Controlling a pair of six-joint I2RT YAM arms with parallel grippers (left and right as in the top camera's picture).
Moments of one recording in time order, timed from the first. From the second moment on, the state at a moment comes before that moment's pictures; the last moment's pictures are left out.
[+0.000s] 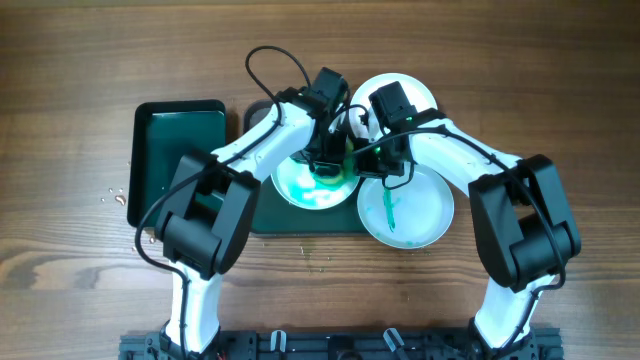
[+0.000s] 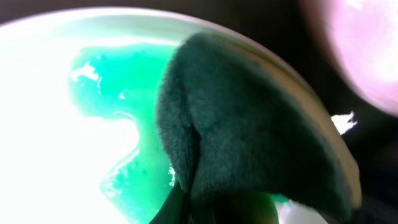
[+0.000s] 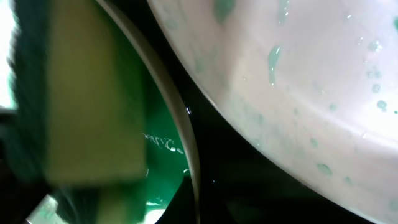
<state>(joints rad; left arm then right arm) -0.53 2.13 1.54 -0.81 0.08 -0.33 0.39 1.98 1.22 -0.58 -0.35 0.41</state>
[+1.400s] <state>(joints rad) -0.30 1.80 1.54 -1.06 0.06 -0.44 0.42 1.87 1.22 -0.66 -0.31 0.34</state>
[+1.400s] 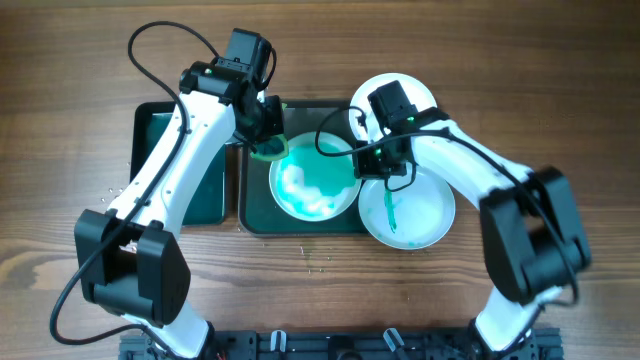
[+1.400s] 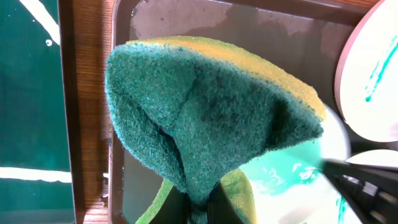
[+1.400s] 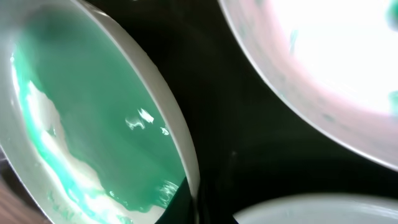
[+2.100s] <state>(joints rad) -0.30 1.80 1.54 -1.06 0.07 -0.43 0.60 1.53 1.23 -0.80 0.48 0.37</state>
